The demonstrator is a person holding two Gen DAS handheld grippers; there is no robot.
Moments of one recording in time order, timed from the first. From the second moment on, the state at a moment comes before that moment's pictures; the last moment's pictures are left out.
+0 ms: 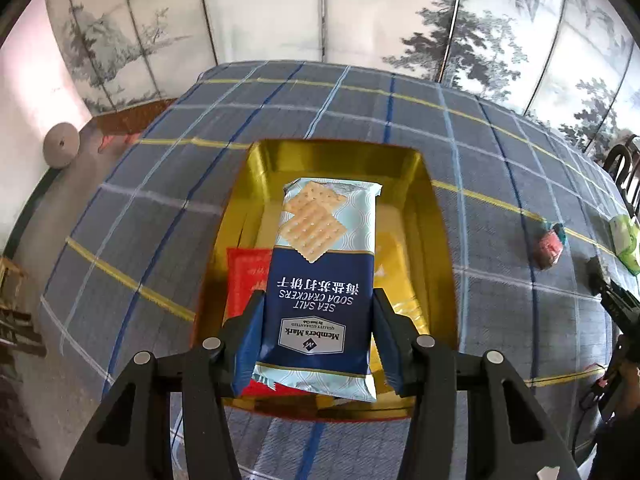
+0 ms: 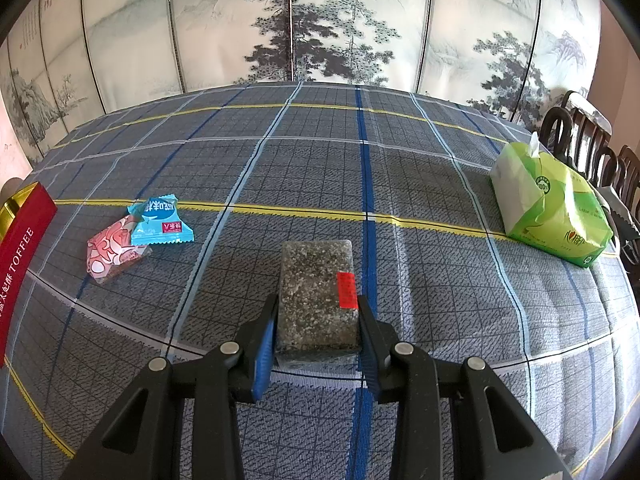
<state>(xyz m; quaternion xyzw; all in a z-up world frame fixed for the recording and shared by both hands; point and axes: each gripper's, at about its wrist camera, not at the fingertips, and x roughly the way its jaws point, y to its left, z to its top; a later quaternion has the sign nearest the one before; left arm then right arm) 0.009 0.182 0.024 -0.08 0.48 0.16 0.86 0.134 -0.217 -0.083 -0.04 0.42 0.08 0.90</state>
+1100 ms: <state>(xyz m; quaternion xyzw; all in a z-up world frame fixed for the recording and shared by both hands) -0.005 0.189 -0.009 -0.05 0.51 0.16 0.85 0.133 -0.220 -0.082 -0.04 0.42 0.06 0.90</state>
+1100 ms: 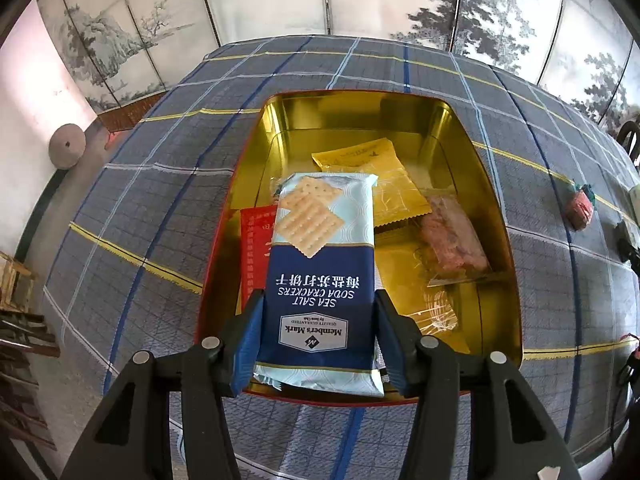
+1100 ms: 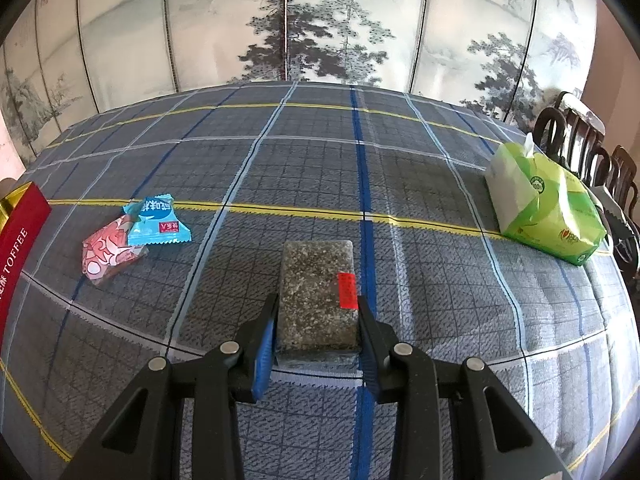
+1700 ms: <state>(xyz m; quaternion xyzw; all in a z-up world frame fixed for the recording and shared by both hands) -0.012 0.191 -0.005 -0.05 0.50 0.14 0.86 0.139 -0.216 -0.079 -0.04 0.43 0.03 0.90</state>
